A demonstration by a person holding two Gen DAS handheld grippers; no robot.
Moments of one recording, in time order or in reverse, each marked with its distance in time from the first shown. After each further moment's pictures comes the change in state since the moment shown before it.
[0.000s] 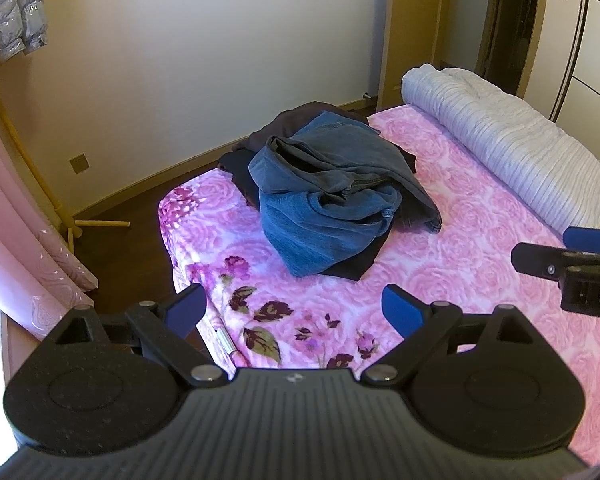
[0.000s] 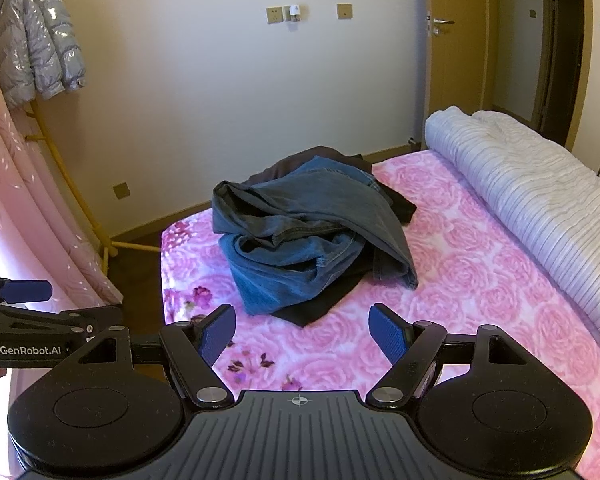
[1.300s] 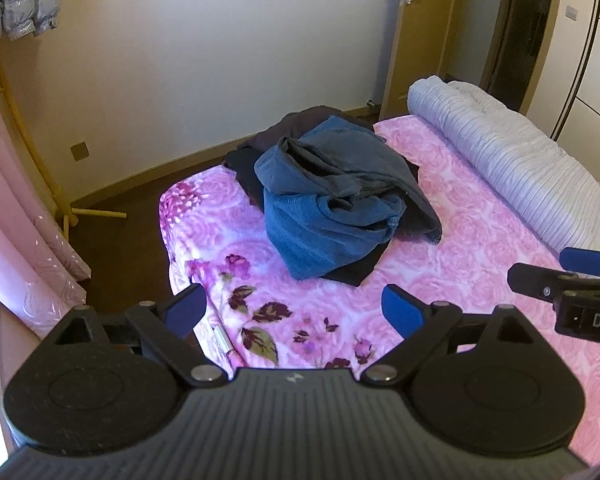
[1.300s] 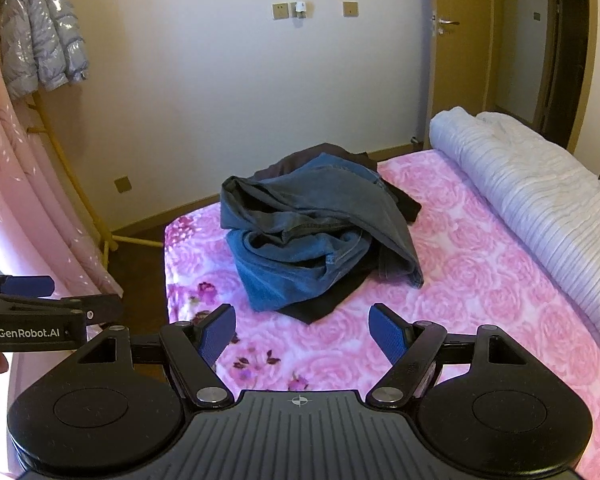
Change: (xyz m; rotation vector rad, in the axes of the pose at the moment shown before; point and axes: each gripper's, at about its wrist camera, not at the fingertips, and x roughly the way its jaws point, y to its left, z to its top) left arm 0.003 0.019 0.000 -0.057 -0.012 -0.020; right arm 0.004 0.015 0.001 -0.011 0.007 -0.003
